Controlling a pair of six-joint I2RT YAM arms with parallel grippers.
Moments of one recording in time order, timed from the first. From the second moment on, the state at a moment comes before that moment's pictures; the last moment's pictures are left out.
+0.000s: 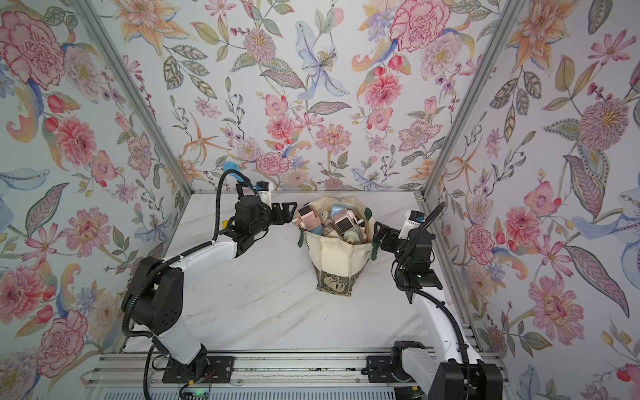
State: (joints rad) left arm -0.46 1.74 1.18 0.25 0.15 -0.44; right arm 0.01 1.04 0.66 0.07 -0.17 0.41
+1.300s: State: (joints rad) left arm -0.56 1.80 1.17 0.16 0.20 -0.51; right arm 0.03 1.09 0.67 0.05 -0.20 0.40
